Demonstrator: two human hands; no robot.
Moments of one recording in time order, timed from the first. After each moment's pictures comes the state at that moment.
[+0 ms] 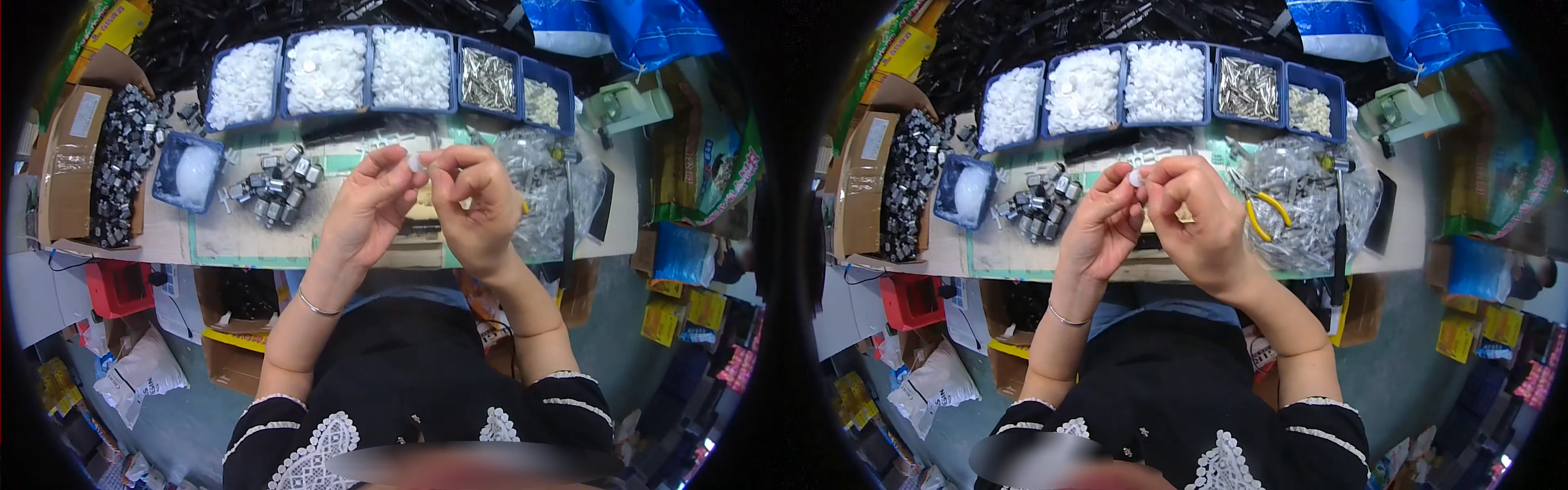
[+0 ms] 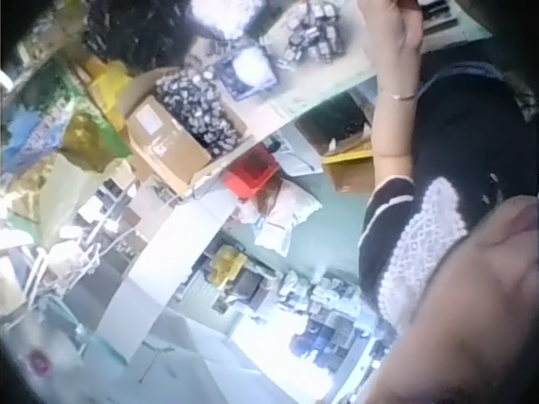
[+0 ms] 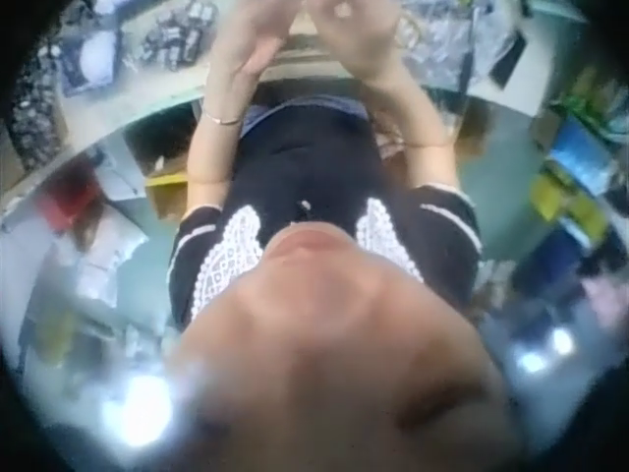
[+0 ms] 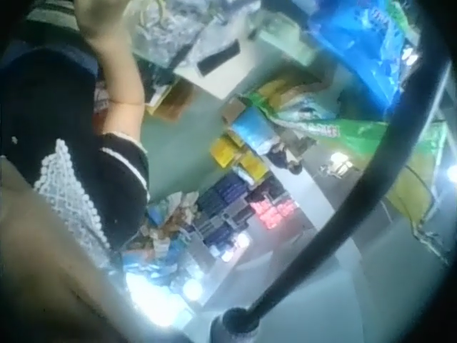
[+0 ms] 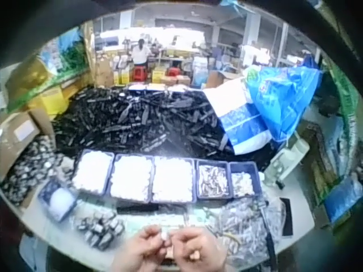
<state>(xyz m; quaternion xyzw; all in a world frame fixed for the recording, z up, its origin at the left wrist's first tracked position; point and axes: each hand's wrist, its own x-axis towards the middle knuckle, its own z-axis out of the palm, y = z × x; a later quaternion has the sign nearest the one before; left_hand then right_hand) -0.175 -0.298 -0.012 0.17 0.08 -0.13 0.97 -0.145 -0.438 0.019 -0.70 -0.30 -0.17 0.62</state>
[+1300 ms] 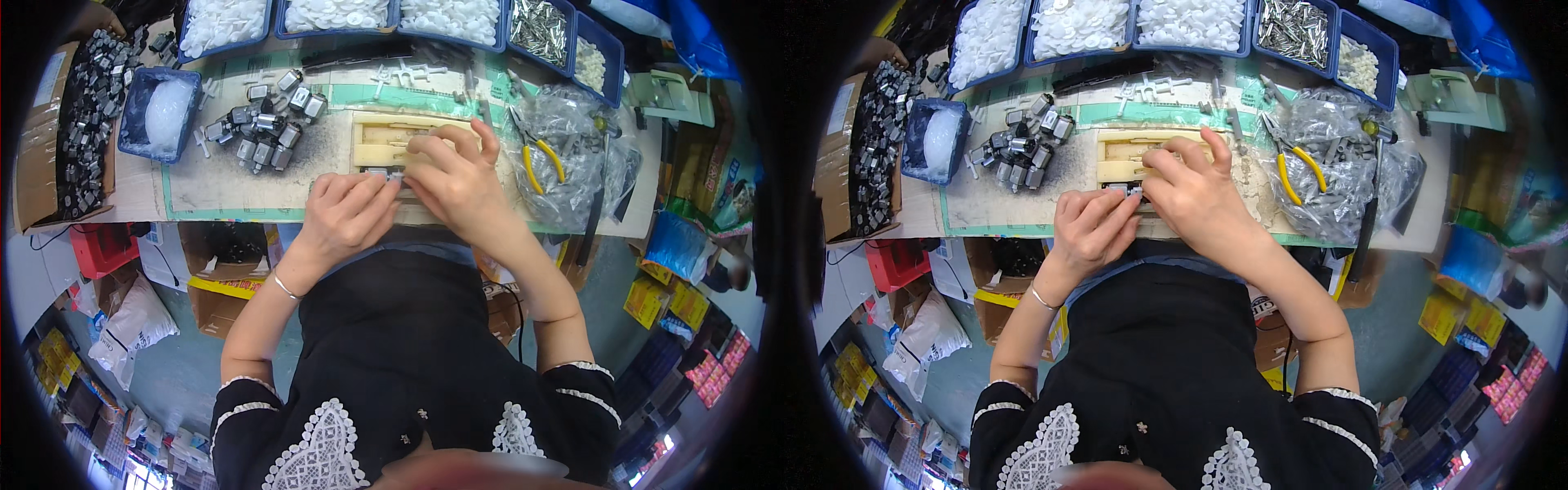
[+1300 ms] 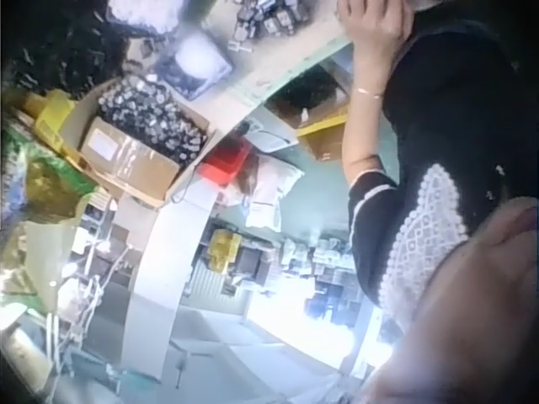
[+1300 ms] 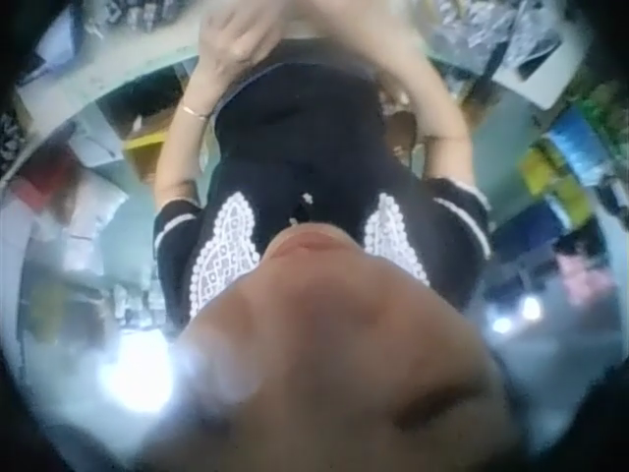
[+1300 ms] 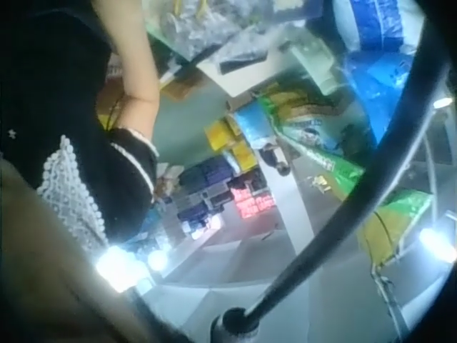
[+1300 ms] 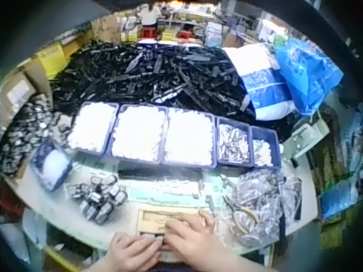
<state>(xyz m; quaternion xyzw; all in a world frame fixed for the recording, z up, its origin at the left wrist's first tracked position) -0.243 -0.265 -0.080 0.91 -0.22 0.24 0.26 -0.166 -0.447 -0.039 -0.87 -0.45 -0.06 0.17</state>
